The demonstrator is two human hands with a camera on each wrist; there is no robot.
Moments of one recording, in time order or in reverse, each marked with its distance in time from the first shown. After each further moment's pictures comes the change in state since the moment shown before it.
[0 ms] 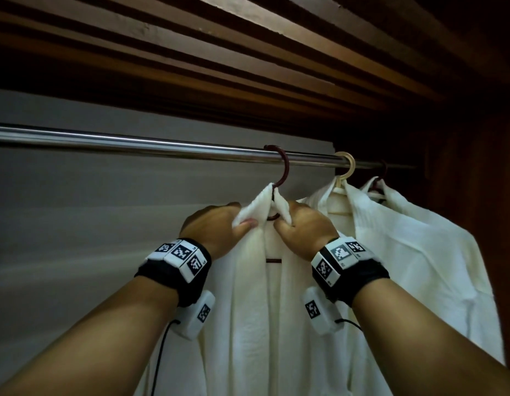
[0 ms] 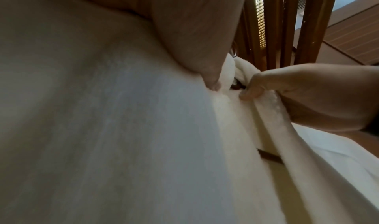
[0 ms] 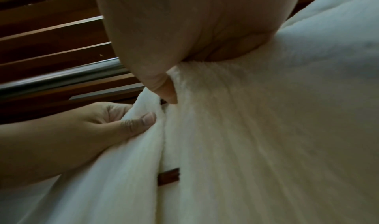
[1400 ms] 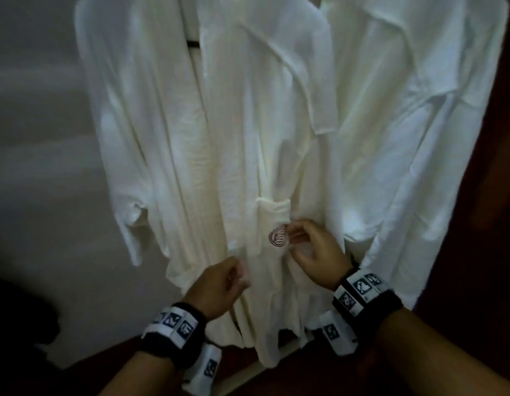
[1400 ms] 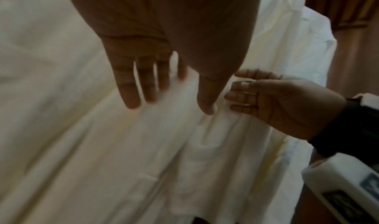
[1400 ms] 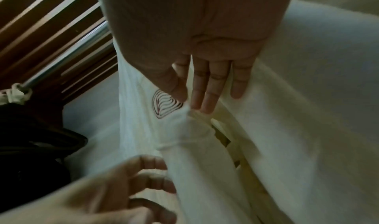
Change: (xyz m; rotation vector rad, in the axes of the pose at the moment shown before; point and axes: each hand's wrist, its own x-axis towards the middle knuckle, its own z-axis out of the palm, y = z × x) left_hand -0.342 0.140 0.225 -0.606 -0.525 -0.338; right_hand -0.298 0.230 0.150 0.593 -0.201 -0.026
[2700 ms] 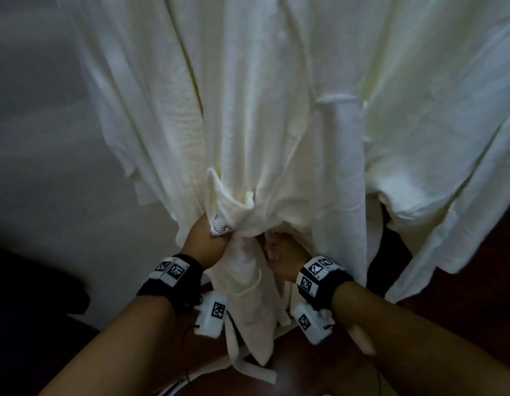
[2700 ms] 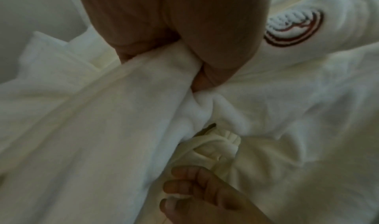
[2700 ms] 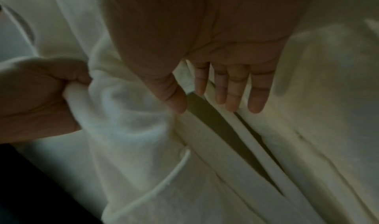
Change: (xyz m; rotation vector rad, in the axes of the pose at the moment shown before) left_hand 0.040 -0.037 -0.032 -0.175 0.212 -0.145; right_hand -0.001 0.032 0.130 -0.141 -0.587 0.467
